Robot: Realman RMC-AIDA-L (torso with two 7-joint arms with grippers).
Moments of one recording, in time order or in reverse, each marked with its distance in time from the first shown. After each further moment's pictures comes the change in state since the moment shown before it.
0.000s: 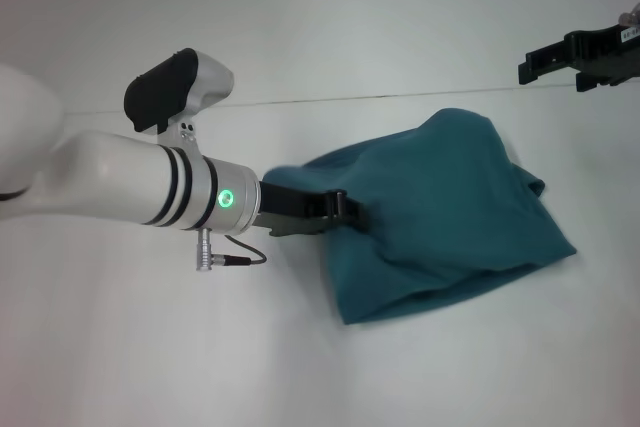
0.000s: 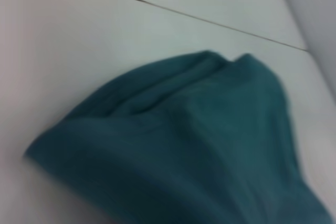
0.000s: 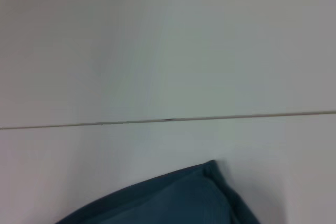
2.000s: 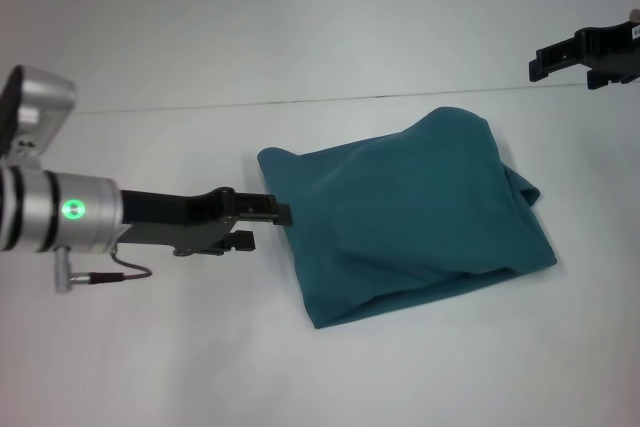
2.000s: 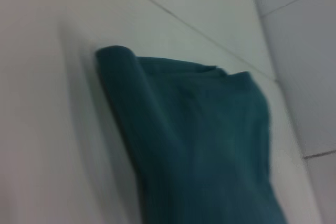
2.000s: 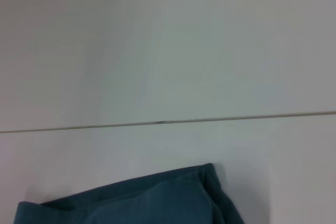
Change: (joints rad) left arm 0.195 0.099 -0.216 0.140 -0.013 0.356 -0.006; right arm -0.004 -0.012 0.000 -0.009 -0.009 -0.009 0.014
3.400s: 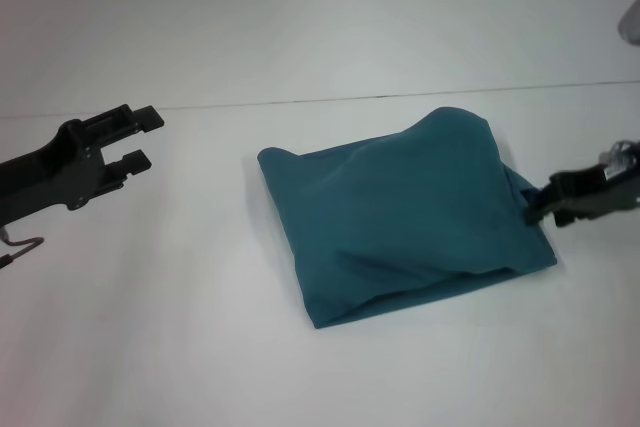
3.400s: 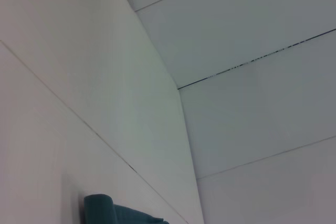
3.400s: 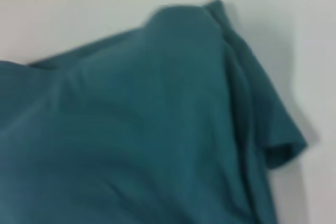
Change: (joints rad) left arm 0.239 -0.031 -0.263 0.131 -0.293 0.062 0.119; right arm -0.085 0.121 -0.016 0.024 -0.096 -0.092 -0.026
